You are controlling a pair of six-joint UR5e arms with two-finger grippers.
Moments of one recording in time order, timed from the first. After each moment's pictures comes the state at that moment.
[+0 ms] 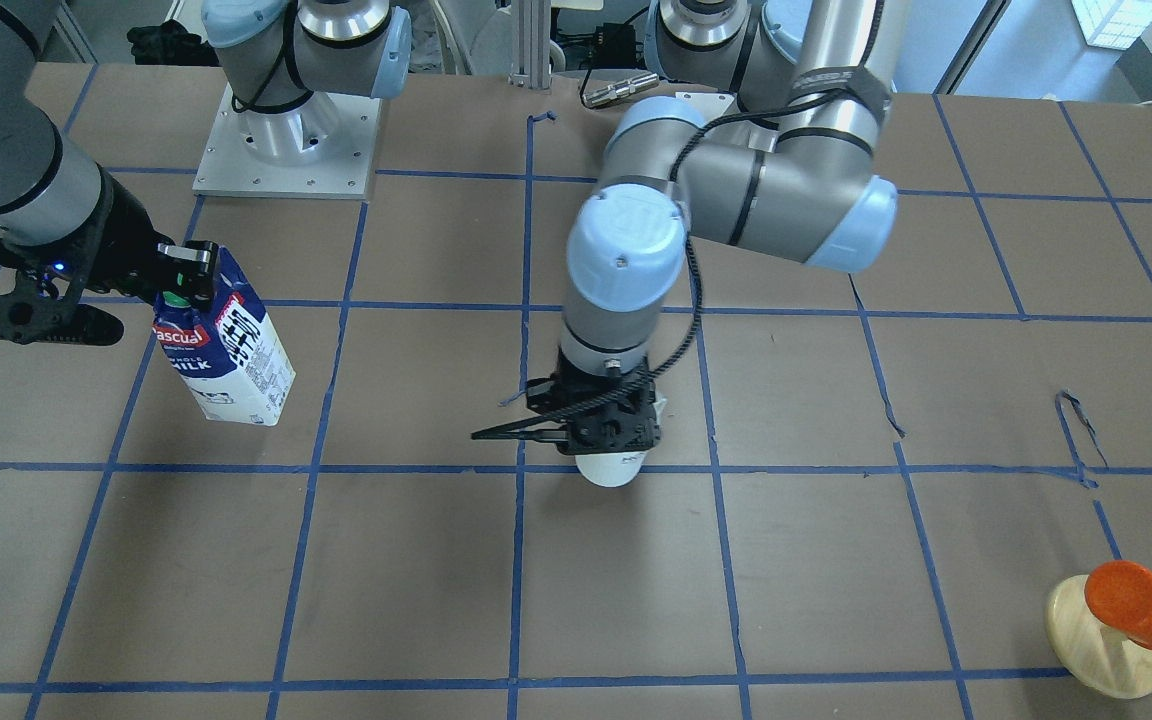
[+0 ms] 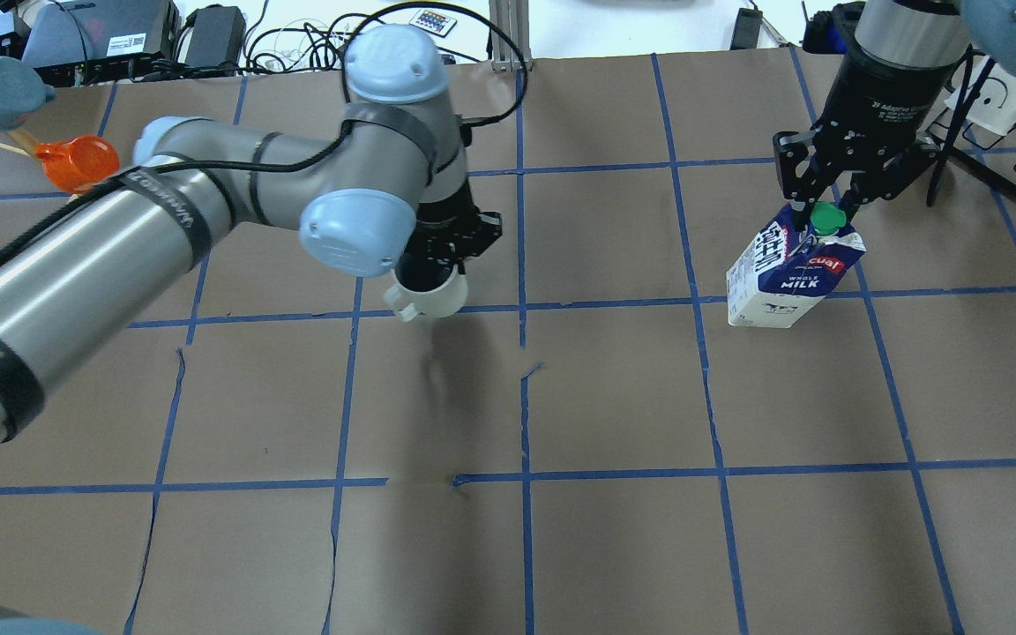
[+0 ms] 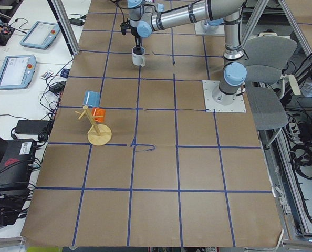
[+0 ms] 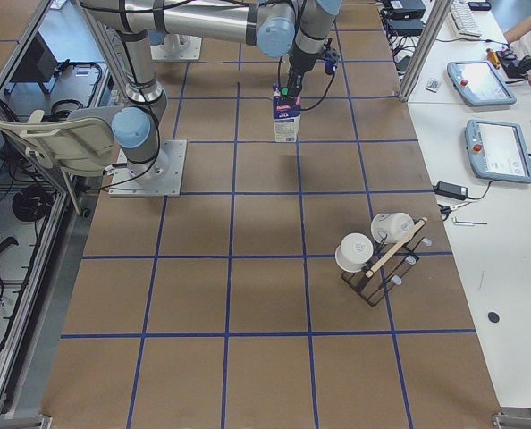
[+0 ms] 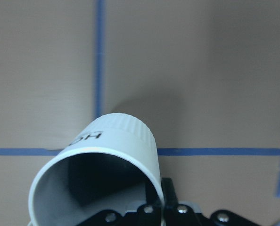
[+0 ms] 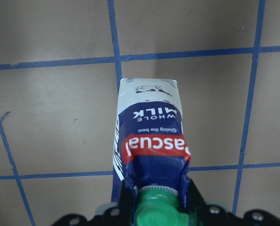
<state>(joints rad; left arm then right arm) -1.91 -1.98 -1.59 -1.15 1.54 -0.44 1.46 -1.43 1.48 -1.41 -1.57 -0.07</state>
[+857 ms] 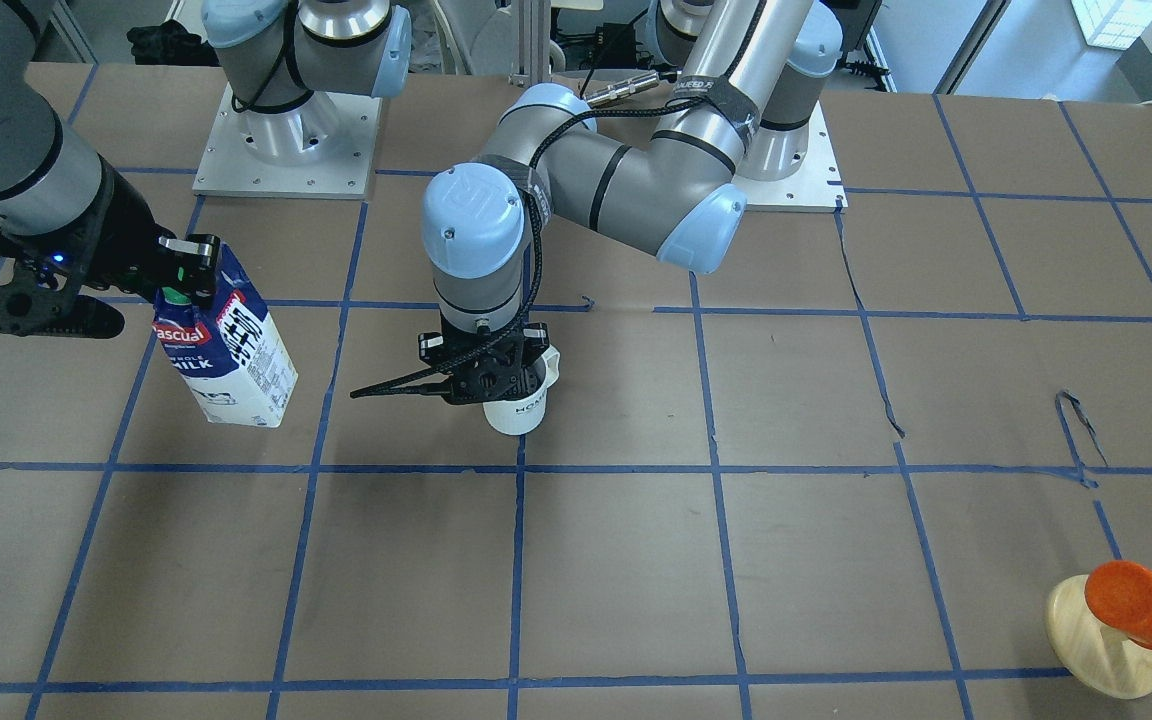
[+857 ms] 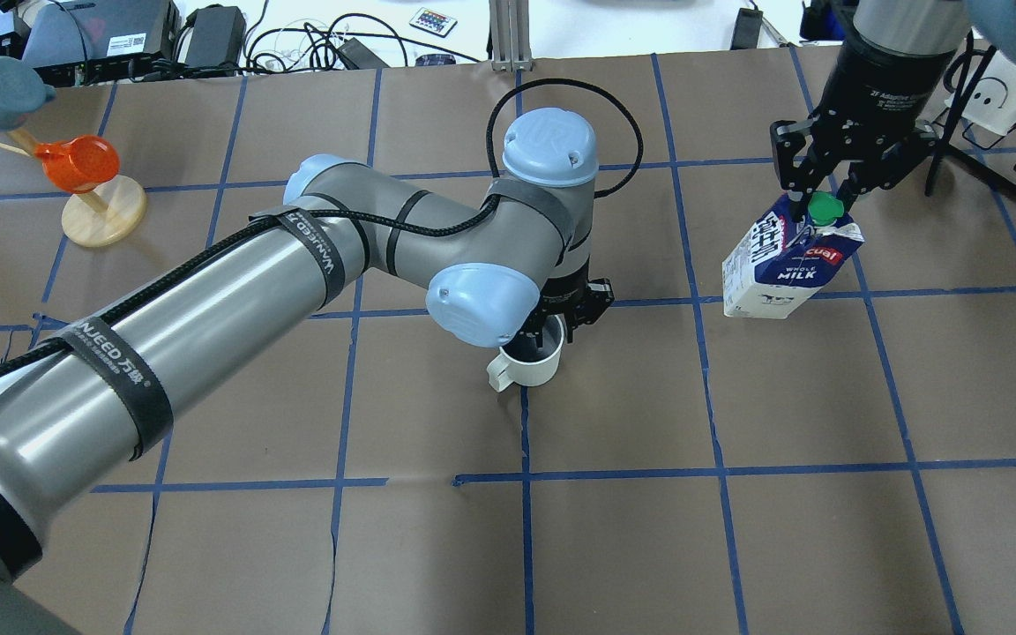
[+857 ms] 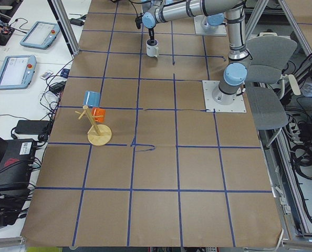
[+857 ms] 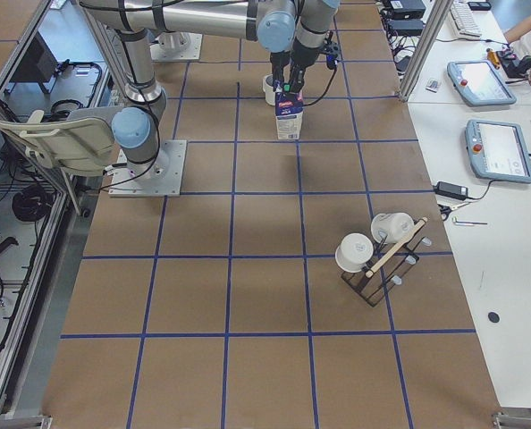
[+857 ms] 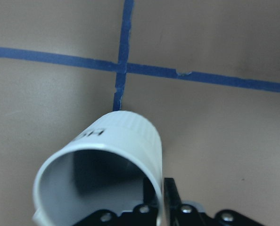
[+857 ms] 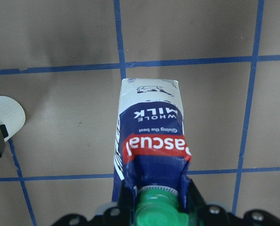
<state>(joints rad) -2.05 -2.02 -1.61 -1.16 1.51 -0.61 1.47 -1.43 1.47 -1.40 -1.57 -0.07</state>
